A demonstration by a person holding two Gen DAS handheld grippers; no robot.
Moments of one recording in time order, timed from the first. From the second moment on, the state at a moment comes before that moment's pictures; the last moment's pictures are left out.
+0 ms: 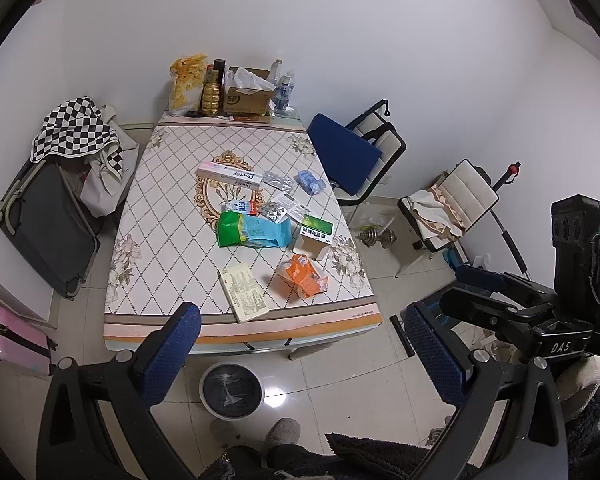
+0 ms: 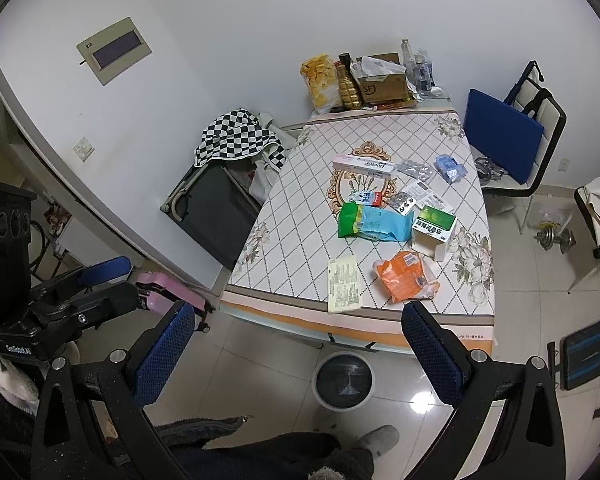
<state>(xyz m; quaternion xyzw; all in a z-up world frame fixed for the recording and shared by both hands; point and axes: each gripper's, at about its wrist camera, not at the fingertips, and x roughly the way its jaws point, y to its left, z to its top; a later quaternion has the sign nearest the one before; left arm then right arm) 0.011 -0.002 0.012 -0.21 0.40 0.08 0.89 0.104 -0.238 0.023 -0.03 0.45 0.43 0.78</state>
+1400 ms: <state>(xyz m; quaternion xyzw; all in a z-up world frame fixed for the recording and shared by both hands) 0.013 -0.019 -0.001 -0.21 0.40 0.06 0.89 0.104 -0.256 0.026 -0.02 0.45 0.42 0.78</state>
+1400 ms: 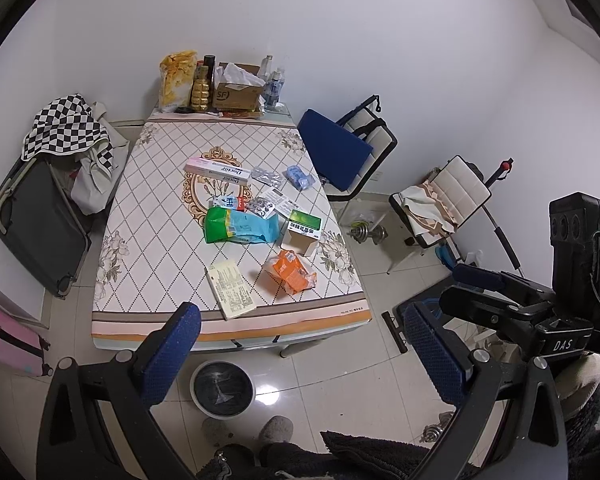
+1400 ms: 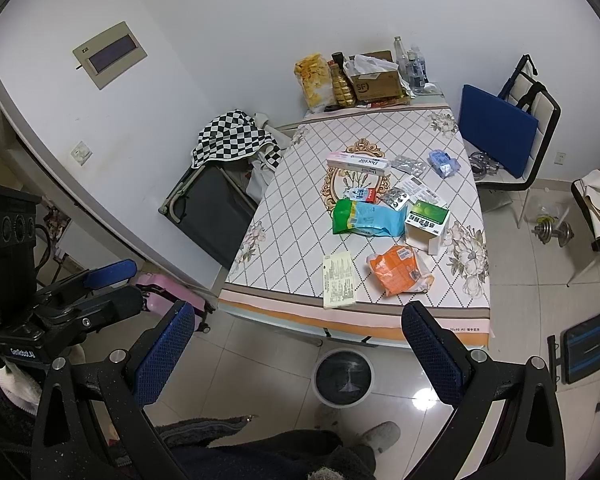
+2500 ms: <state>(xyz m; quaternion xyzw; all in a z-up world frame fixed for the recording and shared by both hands) 0.087 0.064 -0.157 -0.17 0.52 0.26 0.80 0.188 -0.219 -0.079 -0.04 0.52 0.23 0.82</state>
